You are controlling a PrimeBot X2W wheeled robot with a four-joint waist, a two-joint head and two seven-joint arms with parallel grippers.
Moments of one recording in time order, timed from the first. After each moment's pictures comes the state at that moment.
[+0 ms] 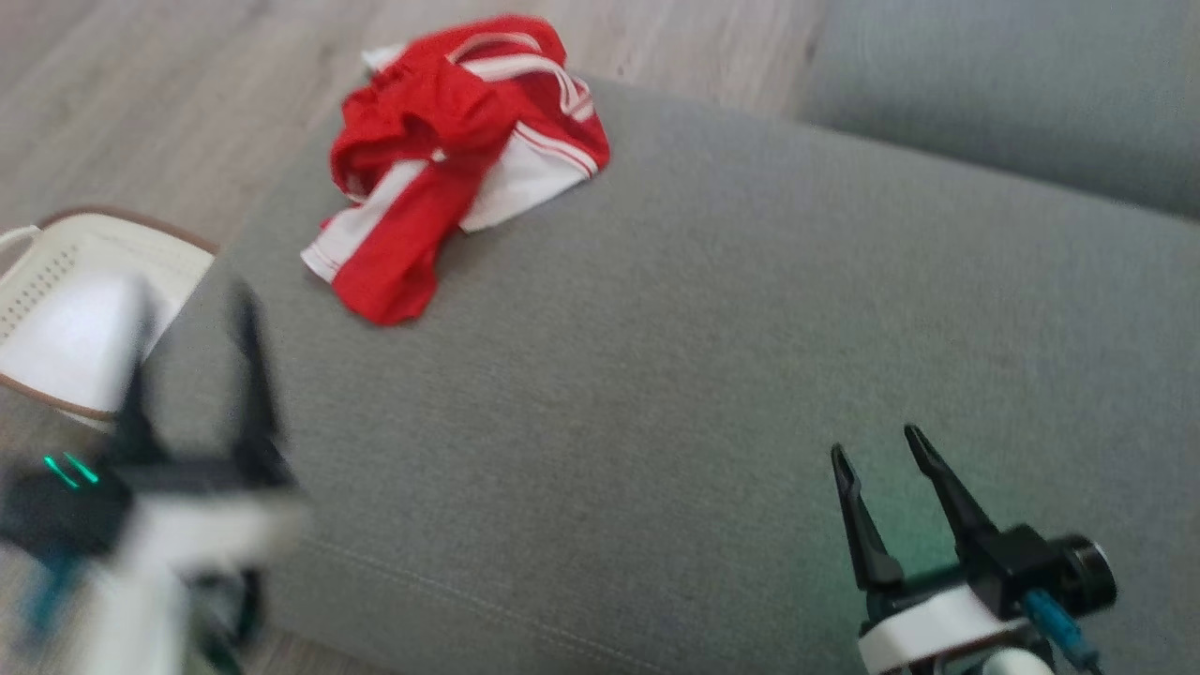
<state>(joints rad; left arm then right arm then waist) -0.07 0.14 -0.02 -0.05 -0.21 -0.05 -0.21 0.08 -0.04 0.14 0.18 -0.02 0.12 -0.25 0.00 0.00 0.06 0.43</state>
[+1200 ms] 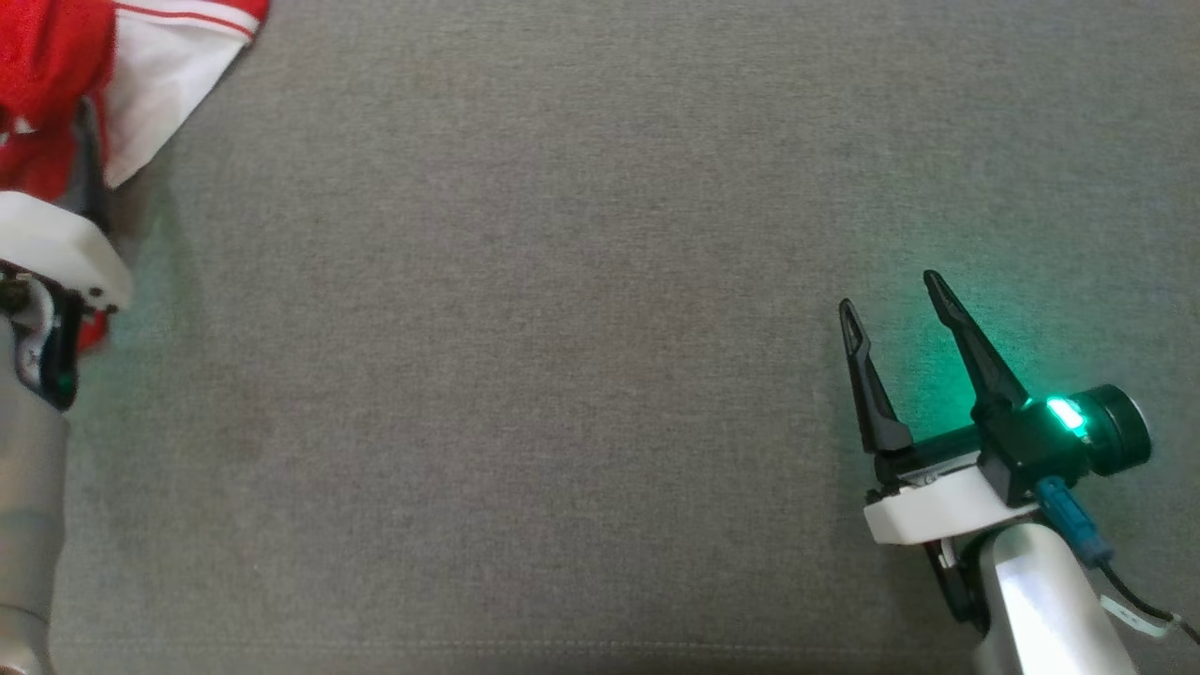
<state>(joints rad) -0.78 0.41 -0.13 0.77 -0.33 -0.13 0.03 -0.12 -0.05 0.12 0.10 -0.13 0.12 -0.23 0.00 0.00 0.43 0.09</state>
